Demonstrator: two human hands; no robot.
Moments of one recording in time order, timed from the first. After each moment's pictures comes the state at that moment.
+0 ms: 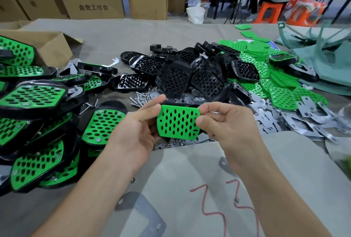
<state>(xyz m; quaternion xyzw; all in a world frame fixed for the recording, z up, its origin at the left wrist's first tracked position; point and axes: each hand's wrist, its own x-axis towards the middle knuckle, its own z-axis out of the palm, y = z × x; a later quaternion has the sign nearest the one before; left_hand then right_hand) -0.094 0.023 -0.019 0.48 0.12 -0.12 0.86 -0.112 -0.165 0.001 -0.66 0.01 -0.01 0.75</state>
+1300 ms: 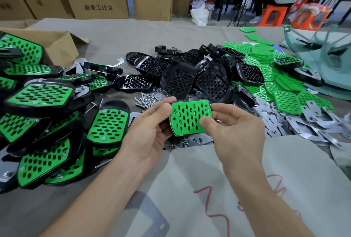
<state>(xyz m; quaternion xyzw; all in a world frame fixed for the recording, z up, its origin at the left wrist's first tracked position) -0.097 0.008 -0.024 0.47 0.07 -0.05 0.88 -0.114 -0.151 -0.015 -0.73 0.12 -0.17 0.65</state>
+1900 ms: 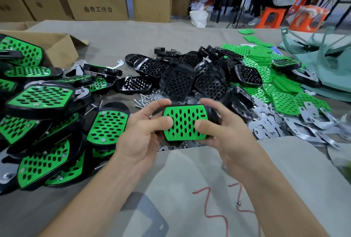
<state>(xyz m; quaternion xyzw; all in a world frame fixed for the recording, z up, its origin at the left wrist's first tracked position) -0.102 0.014 -0.019 0.48 0.03 -0.05 0.87 -0.106 -0.166 -0.012 -0.67 0.04 0.07 0.74</state>
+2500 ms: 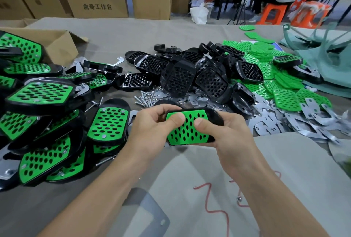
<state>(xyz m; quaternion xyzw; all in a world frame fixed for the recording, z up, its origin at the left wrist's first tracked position) -0.108 0.009 -0.020 0.71 0.02 0.00 0.71 -0.116 -0.158 -0.011 -0.65 0.02 0.04 0.76</state>
